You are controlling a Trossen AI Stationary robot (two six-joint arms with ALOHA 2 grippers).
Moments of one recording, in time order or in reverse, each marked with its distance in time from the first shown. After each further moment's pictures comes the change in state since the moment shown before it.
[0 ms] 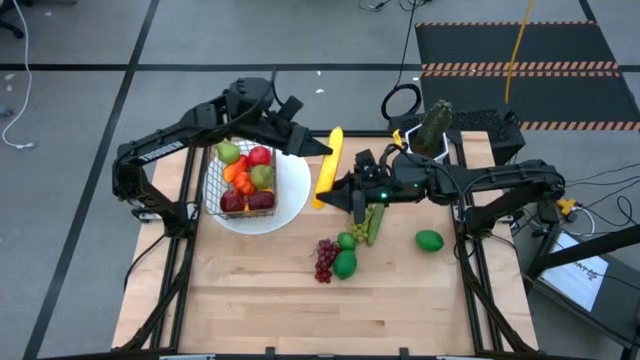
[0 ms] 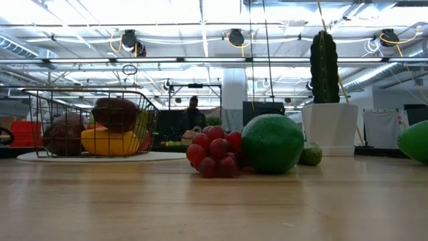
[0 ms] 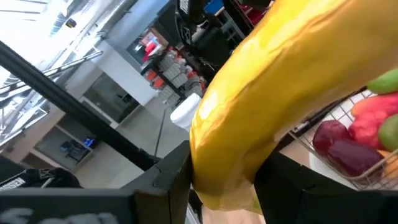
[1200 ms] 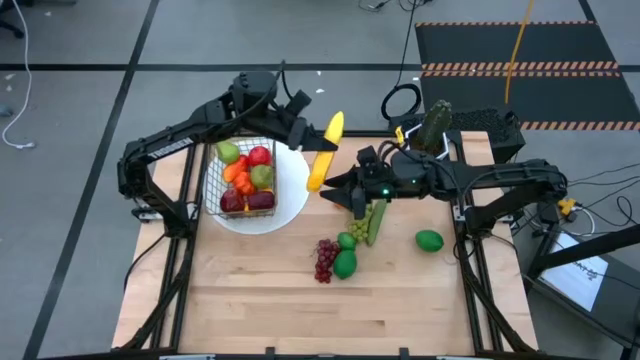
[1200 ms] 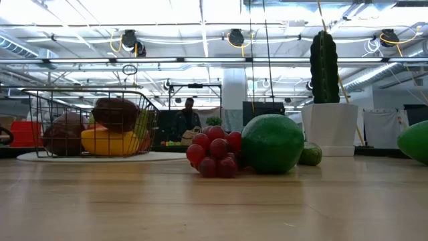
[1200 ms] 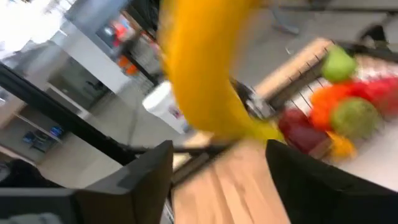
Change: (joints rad) left arm 0.042 0.040 -0.001 0.165 0.186 0.001; right arm -0.029 -0.021 0.001 -0.122 0.015 -0.038
